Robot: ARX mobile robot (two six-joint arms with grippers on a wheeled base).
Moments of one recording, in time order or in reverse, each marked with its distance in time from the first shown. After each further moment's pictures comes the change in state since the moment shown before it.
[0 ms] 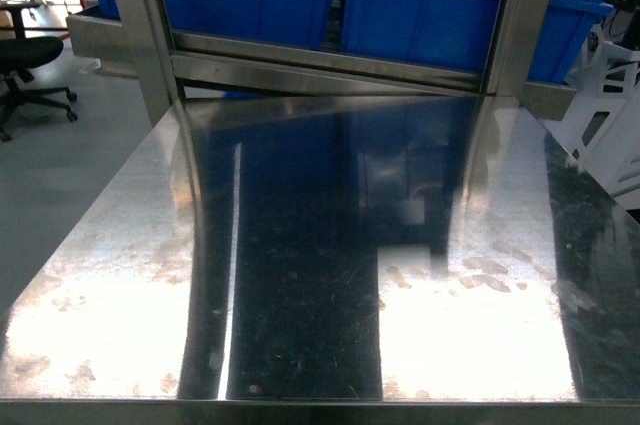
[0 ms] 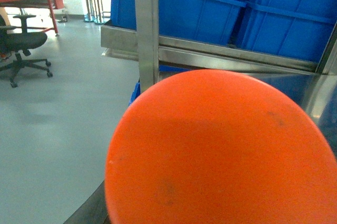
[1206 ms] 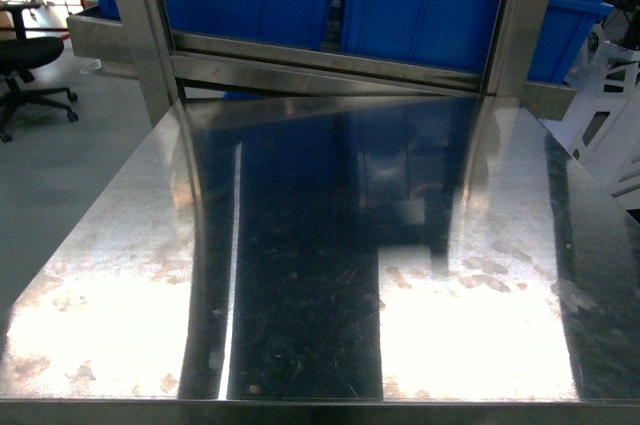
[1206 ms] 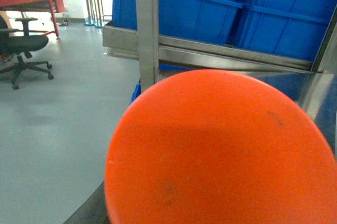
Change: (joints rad) left arm 0.000 -0.392 -0.030 -0.360 0.001 0.001; right arm 0.000 0.000 0.000 0.000 0.000 0.000
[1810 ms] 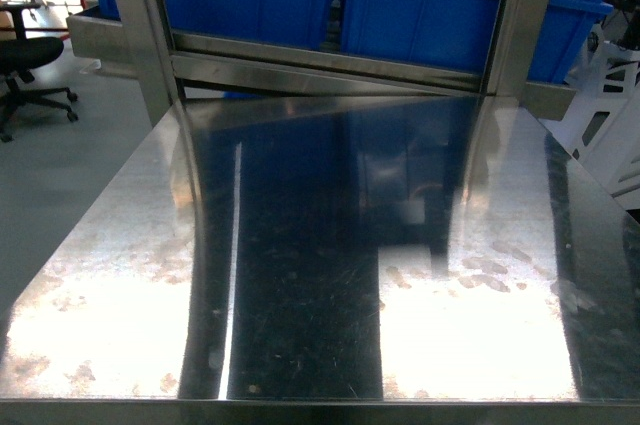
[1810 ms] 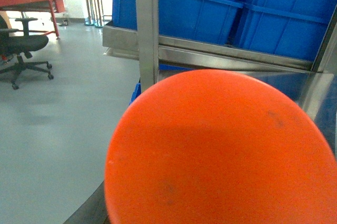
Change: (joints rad) left arm 0.000 0.000 0.000 0.000 0.000 0.000; right arm 0.000 0.000 0.000 0.000 0.000 0.000
